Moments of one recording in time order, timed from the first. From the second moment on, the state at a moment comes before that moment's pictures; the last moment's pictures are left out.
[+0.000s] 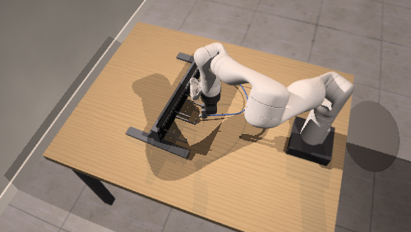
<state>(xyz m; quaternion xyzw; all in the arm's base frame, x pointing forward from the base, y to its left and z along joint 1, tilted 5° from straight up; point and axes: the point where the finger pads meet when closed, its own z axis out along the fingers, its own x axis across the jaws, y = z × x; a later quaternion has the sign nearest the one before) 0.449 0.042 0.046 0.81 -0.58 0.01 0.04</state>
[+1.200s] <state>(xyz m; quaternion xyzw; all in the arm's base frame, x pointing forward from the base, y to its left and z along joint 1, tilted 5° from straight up) 0.480 -0.013 0.062 0.69 -0.72 0.02 0.04</state>
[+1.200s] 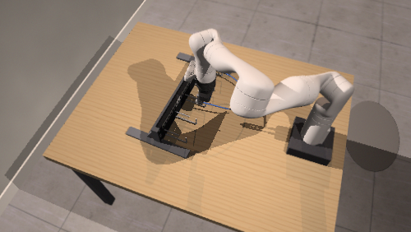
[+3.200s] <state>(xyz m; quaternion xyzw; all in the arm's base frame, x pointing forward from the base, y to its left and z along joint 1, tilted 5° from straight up) 0.490 -0.033 0.067 0.65 -0.76 0.02 0.03</state>
